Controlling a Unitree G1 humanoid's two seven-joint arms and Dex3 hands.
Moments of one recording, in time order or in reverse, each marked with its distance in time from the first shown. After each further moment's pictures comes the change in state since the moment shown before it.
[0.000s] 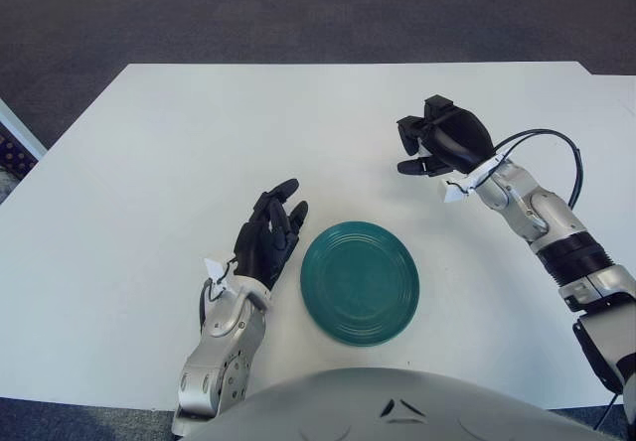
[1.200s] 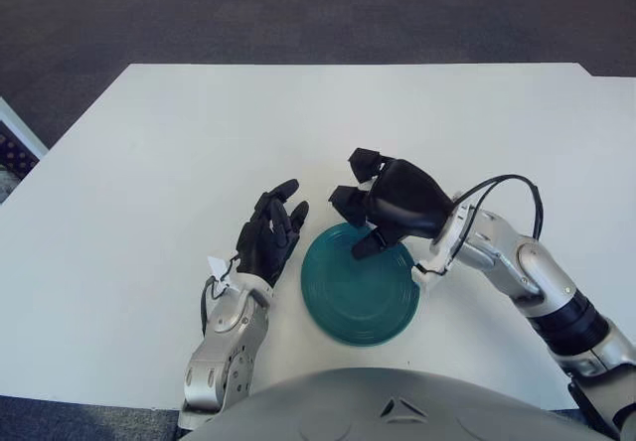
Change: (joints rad) left arm -0.017 -0.027 0.018 0.034 0.010 -0.003 0.004; right arm 0.269 0.105 0.060 -0.596 -0.091 -0.089 0.328
